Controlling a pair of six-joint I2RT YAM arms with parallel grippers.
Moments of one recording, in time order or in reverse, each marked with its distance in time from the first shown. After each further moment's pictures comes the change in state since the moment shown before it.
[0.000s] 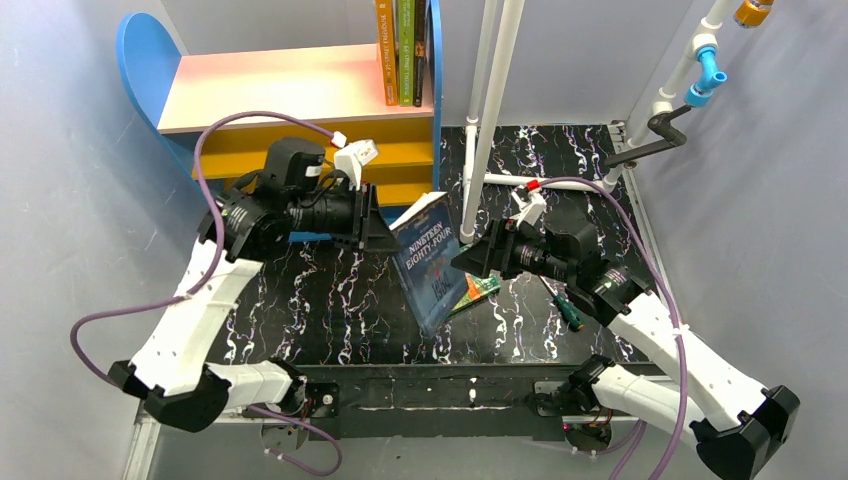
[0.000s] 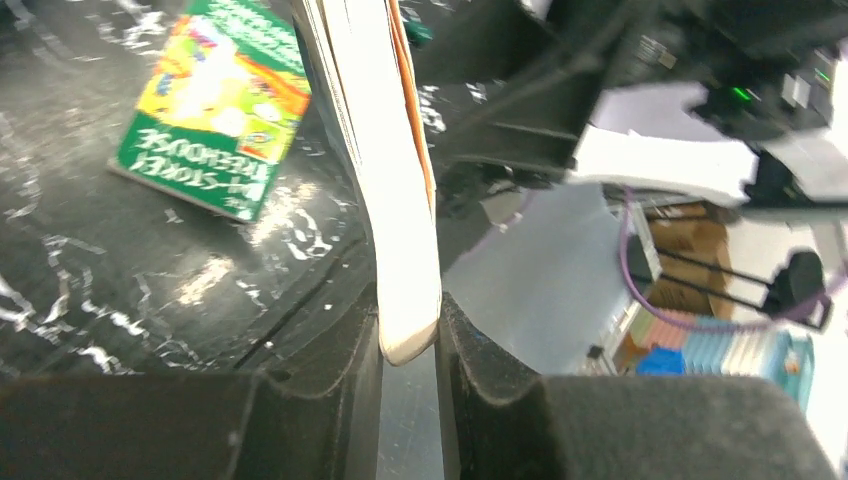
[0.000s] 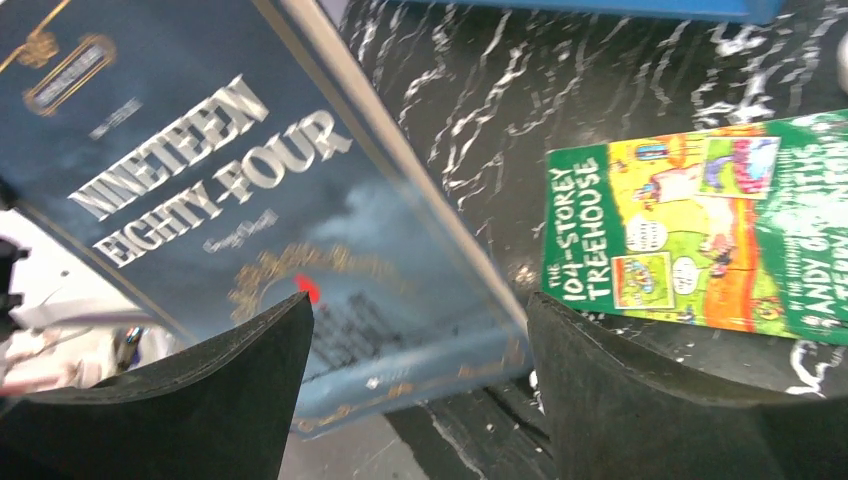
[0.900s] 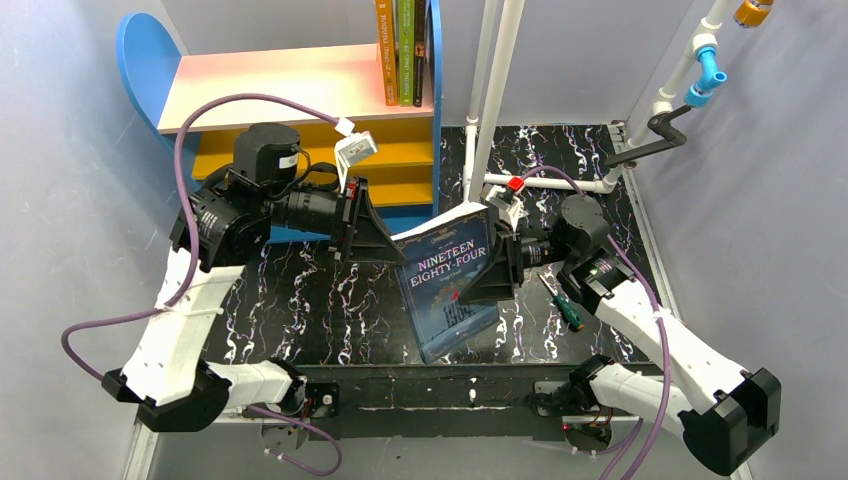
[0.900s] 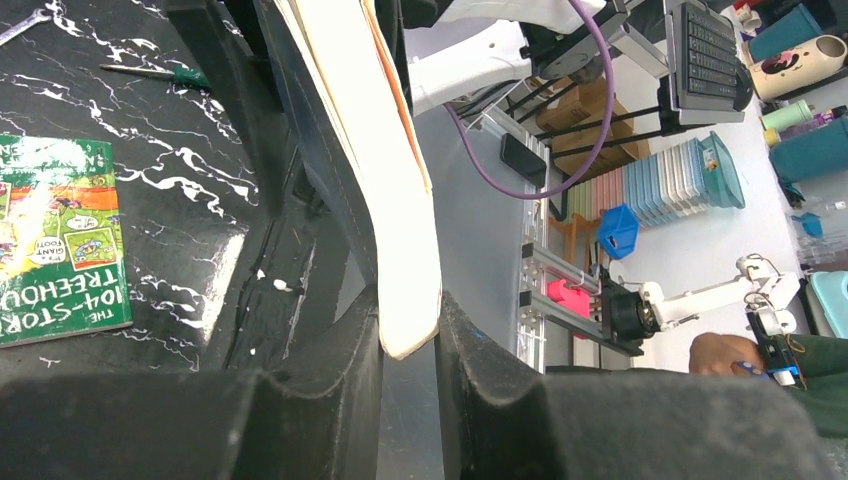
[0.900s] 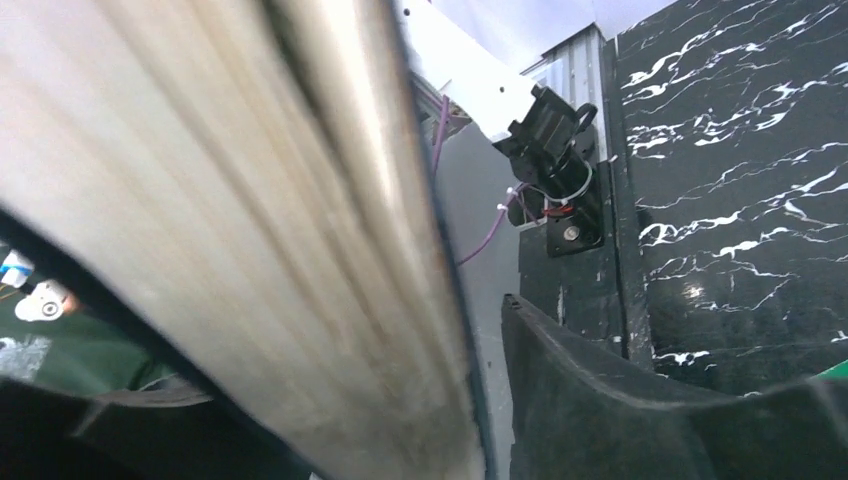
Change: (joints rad) left arm -0.004 -0.027 0.146 0.051 0.494 0.155; right arm -0.099 0.104 -0.032 0.564 -0.929 0.064
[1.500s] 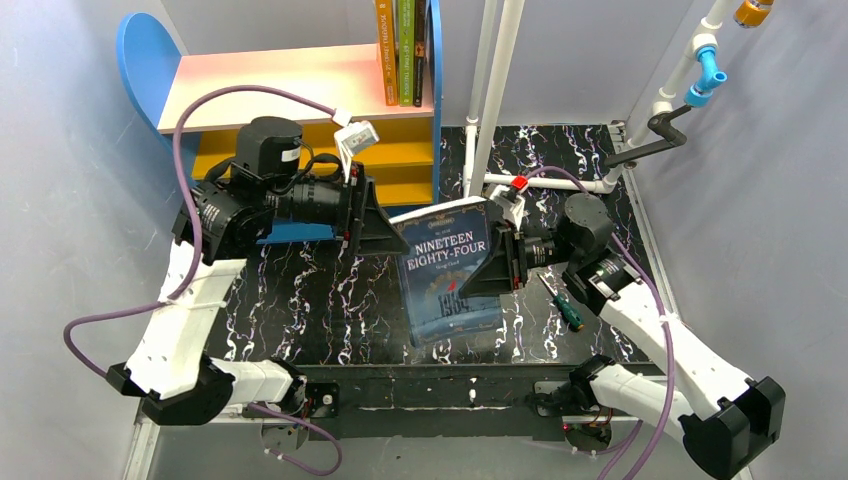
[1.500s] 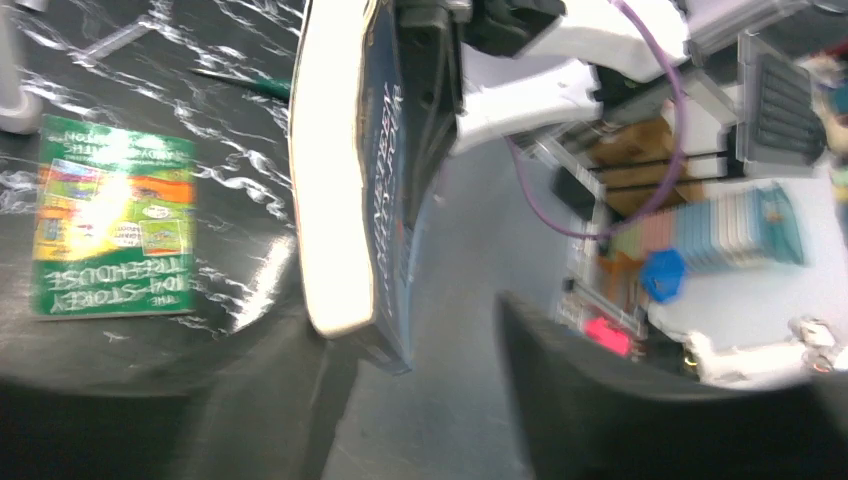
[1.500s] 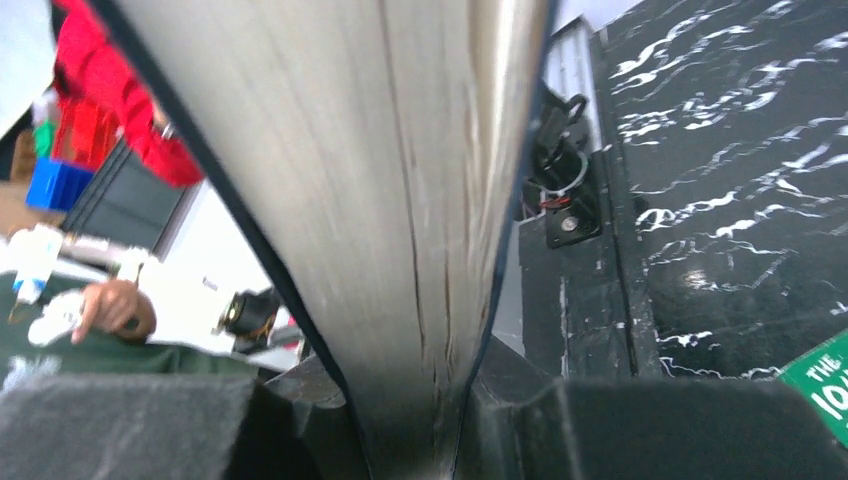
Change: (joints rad) left arm 0.003 0.032 0.027 -0.023 -0.100 0.006; right arm -0.026 -0.016 0.017 -0.067 -0.043 -0.009
